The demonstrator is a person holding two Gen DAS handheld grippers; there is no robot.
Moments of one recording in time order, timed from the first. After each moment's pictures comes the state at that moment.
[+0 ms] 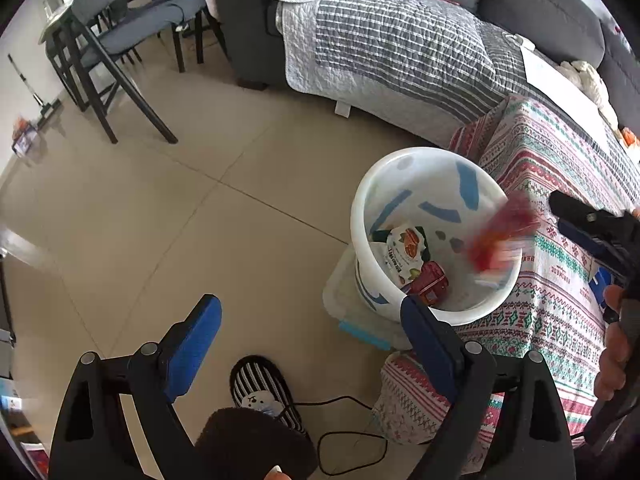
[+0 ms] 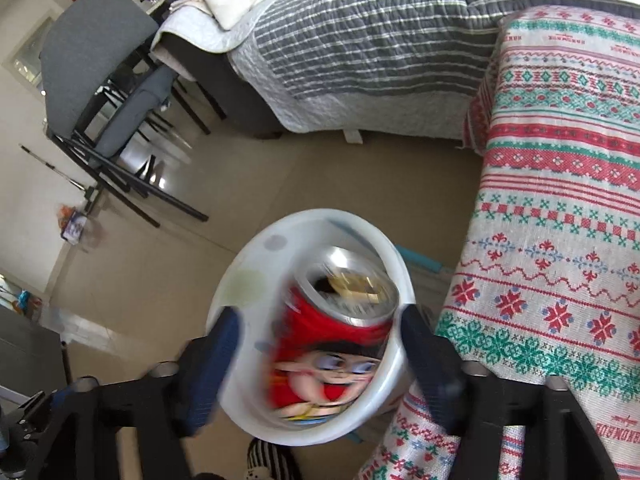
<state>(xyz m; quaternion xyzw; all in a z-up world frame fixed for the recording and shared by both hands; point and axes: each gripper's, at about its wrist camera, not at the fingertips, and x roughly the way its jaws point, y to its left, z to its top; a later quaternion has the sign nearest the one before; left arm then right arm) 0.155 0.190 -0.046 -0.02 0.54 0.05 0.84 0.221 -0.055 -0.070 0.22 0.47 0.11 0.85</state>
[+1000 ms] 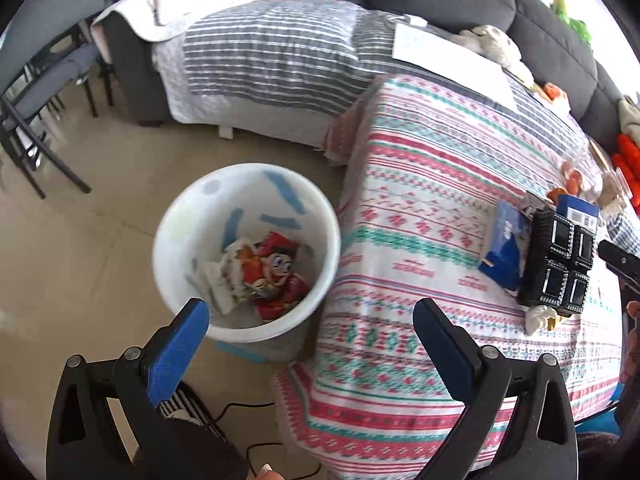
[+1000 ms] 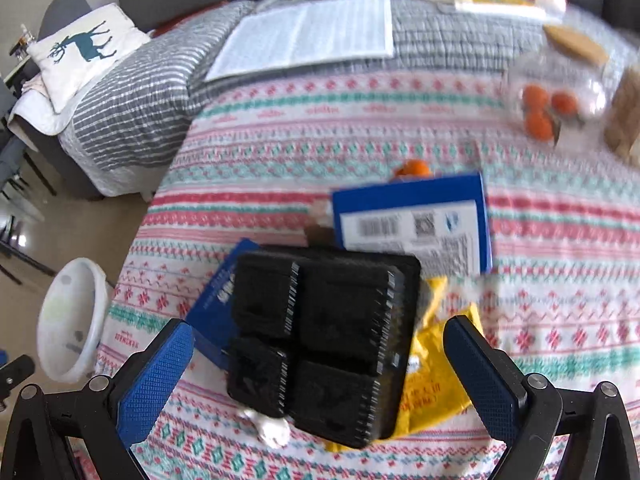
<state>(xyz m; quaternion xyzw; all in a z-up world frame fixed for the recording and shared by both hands) 0.154 0.040 -0.020 0.00 0.52 -0.09 0.85 0.080 -0.275 -0.011 0.18 0.46 -0.13 0.86</state>
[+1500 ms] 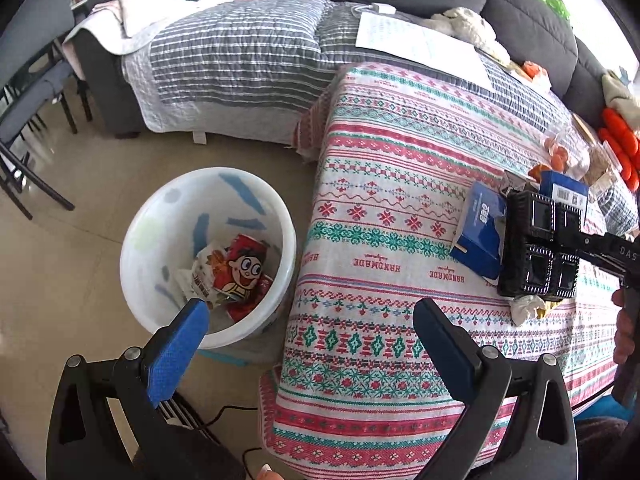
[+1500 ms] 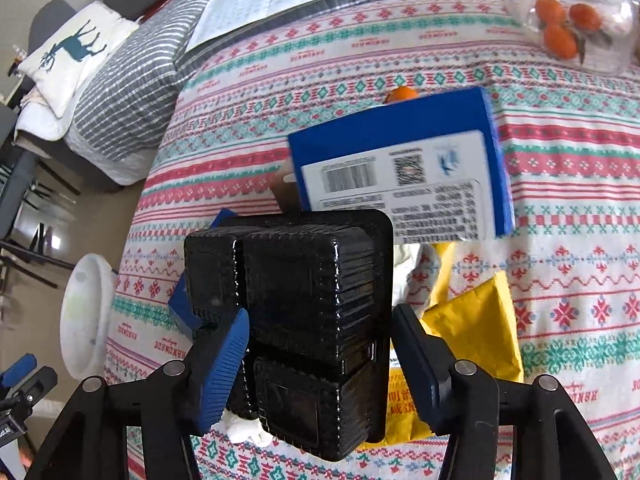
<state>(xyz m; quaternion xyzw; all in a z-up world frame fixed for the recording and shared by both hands) 0.153 0.009 -0.026 0.03 0.52 -0.13 0.84 0.085 -0.301 -0.047 0.25 0.50 -0.09 0.83</state>
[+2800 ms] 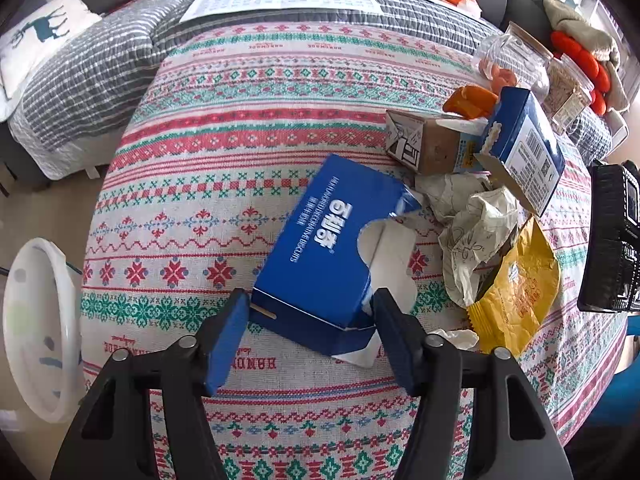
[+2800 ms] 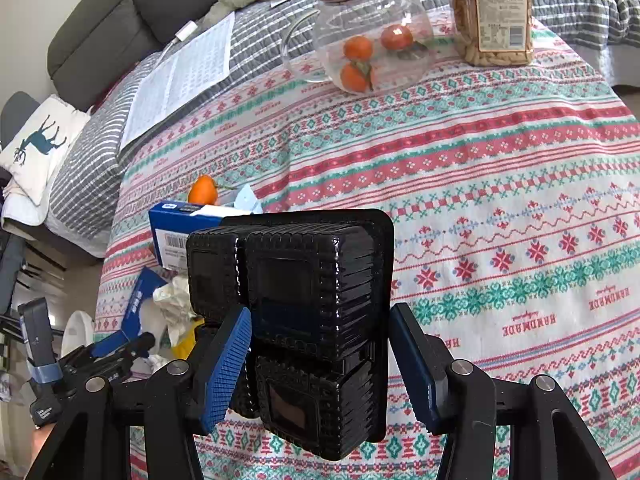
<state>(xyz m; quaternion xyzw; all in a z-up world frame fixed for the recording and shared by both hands) 0.172 -0.169 -0.080 0.10 0.53 -0.24 0.81 -0.045 -0.413 -0.001 0.31 0.44 -0.17 0.83</state>
